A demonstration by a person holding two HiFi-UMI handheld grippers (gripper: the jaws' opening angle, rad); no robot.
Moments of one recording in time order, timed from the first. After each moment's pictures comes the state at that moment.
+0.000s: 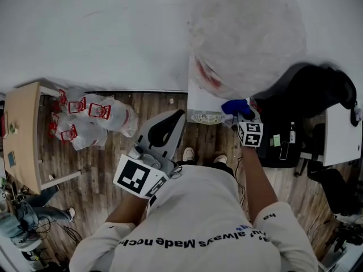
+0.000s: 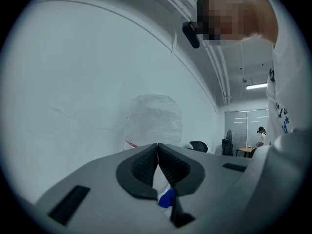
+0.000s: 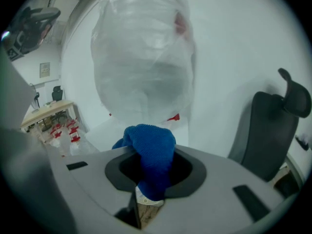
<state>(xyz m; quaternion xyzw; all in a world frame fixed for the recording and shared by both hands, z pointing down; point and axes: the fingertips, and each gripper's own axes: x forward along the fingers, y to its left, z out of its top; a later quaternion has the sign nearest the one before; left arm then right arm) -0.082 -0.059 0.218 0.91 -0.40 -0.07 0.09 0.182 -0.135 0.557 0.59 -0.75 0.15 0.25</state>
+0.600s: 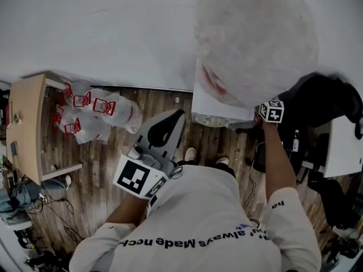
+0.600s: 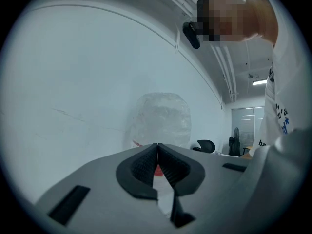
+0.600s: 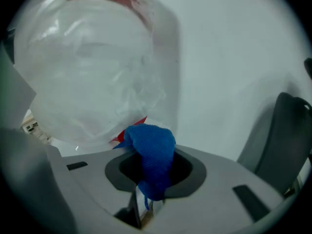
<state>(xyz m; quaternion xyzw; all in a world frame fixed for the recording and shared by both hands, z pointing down) -0.084 -0.081 0.220 0.89 -0.44 -0.06 0.09 0.259 -0.256 0.560 0.57 -0.76 0.17 0.26</state>
